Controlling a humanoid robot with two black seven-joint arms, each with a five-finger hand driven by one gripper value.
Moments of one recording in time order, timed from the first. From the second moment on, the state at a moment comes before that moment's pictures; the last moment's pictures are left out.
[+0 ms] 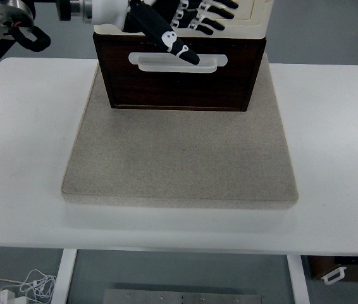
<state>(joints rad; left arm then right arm) -1.31 0.52 -0.67 -1.18 0.36 -0.61 0.25 -0.01 0.00 -0.01 0.18 -0.05 -0.05 0.03</state>
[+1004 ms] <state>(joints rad) -1.27 0.54 -1.14 -0.82 0.17 -0.14 0.03 -0.01 0.00 -0.01 0.18 -0.05 -0.05 0.03</state>
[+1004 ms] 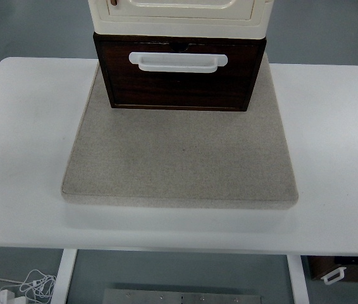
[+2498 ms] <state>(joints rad) -1.07 0.28 -1.01 -0.20 -0.22 -0.34 0.10 -0.01 0.00 -0.01 0.18 -0.05 -0.05 0.03</state>
